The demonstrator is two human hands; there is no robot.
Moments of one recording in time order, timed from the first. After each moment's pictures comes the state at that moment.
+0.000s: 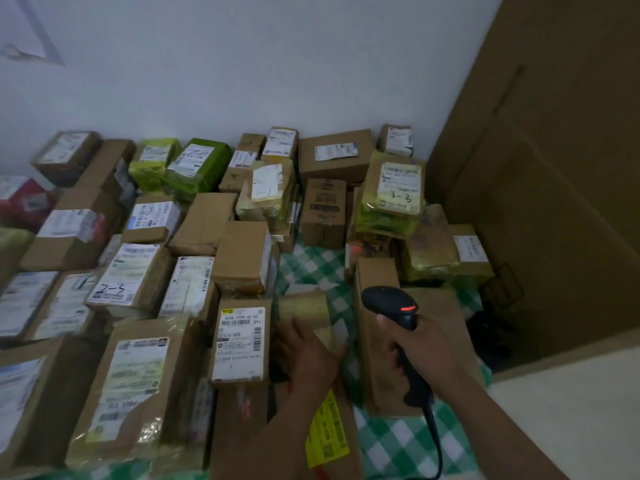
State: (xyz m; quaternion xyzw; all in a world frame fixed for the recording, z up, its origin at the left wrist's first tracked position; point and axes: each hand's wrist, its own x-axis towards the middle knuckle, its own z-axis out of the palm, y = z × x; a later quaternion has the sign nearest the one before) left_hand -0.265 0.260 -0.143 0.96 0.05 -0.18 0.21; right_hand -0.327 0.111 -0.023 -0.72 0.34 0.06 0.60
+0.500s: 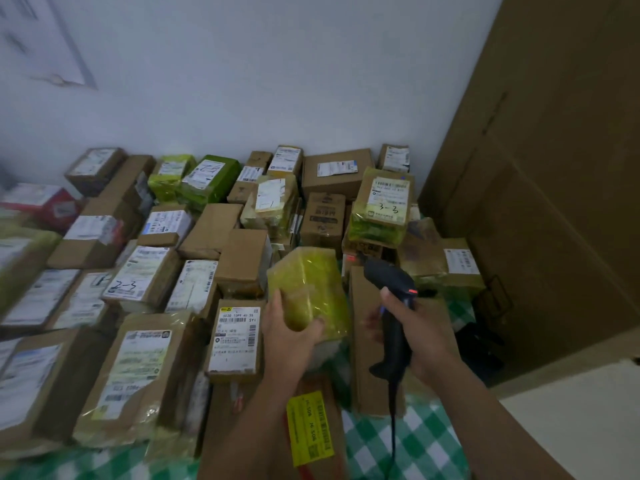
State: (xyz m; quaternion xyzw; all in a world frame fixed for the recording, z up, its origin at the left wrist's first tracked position) left_hand -0.272 0.280 -0.044 0.81 0.09 -0.11 0.56; right_hand -0.328 0.097 0.008 -0.57 0.33 0.04 0.75
